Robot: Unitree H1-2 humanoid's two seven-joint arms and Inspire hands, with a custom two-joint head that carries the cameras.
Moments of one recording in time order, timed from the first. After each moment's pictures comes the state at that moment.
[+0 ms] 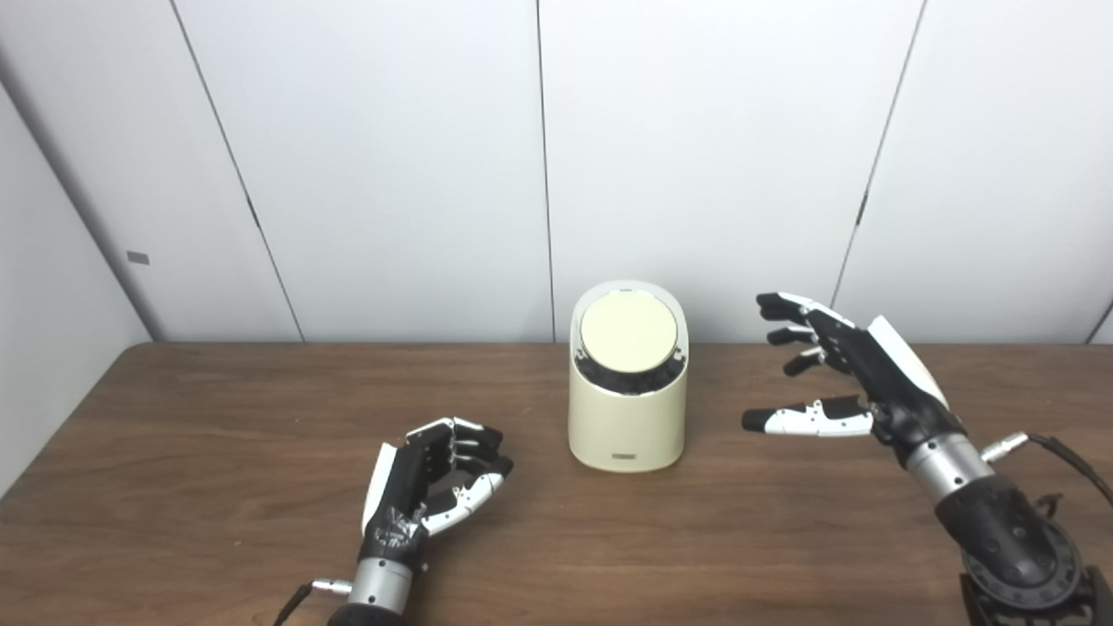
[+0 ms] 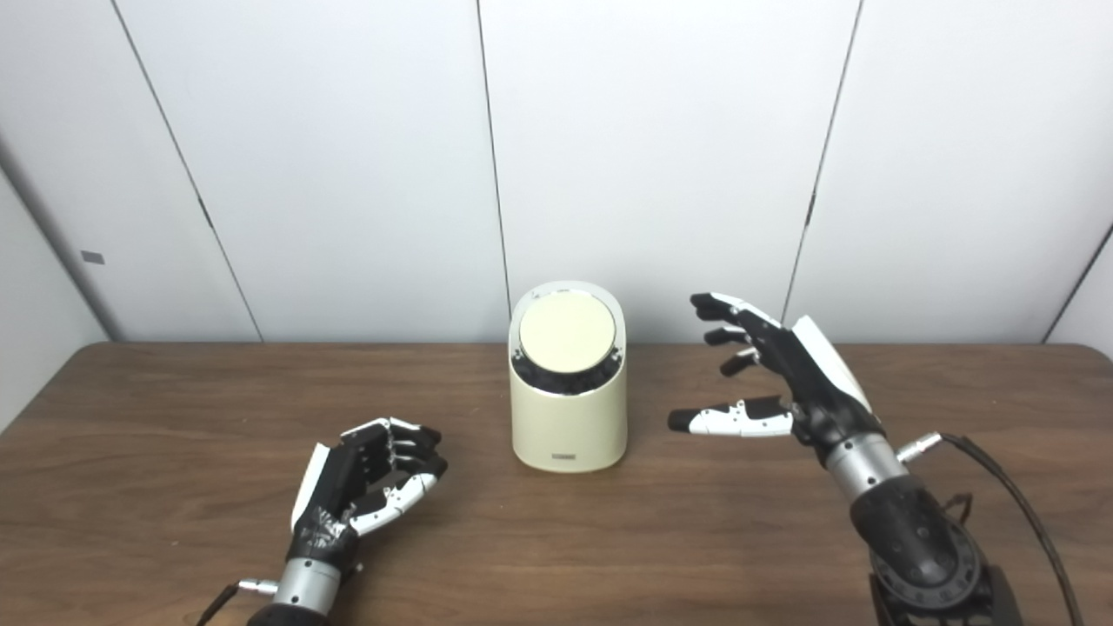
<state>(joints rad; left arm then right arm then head) -0.15 0.07 0.02 0.14 0.07 -0.21 0.00 -0.34 -0.25 -0.05 -0.12 -0.32 0.15 0.27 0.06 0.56</state>
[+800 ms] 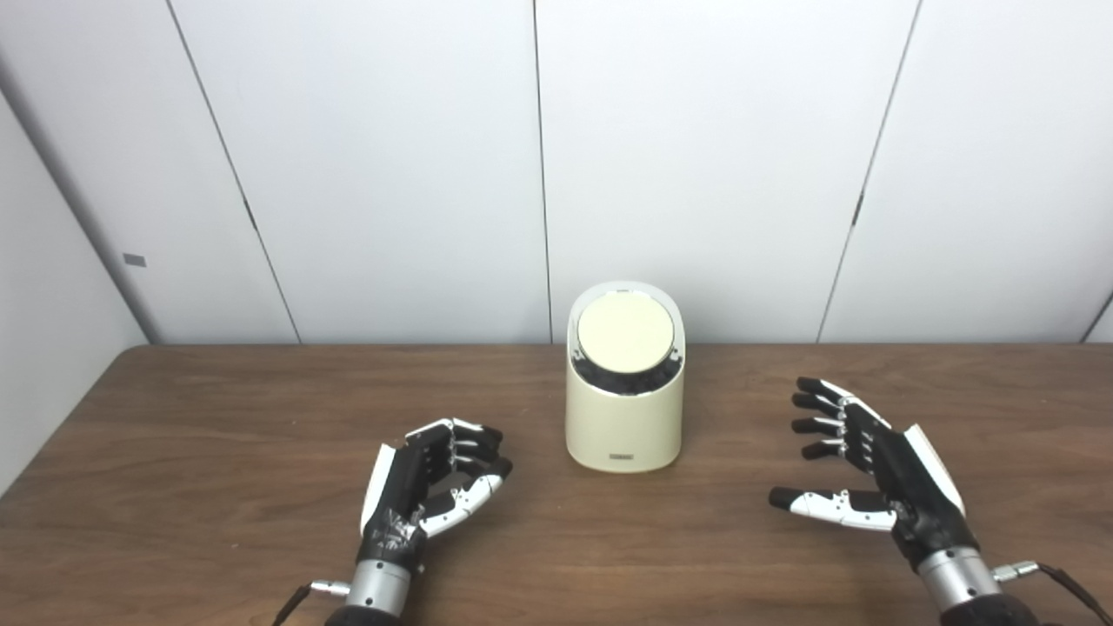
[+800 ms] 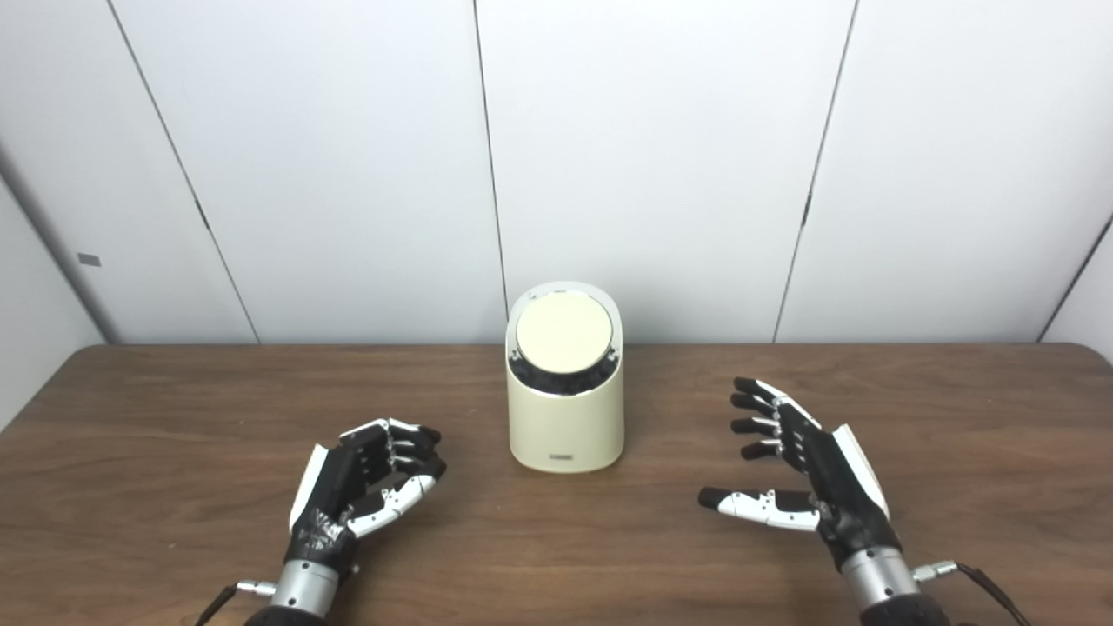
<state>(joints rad) -0.14 0.08 0.02 0.12 0.05 -0.22 -0.02 -0.19 -0.21 -0.06 0.01 -0.15 -0.07 0.12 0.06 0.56</state>
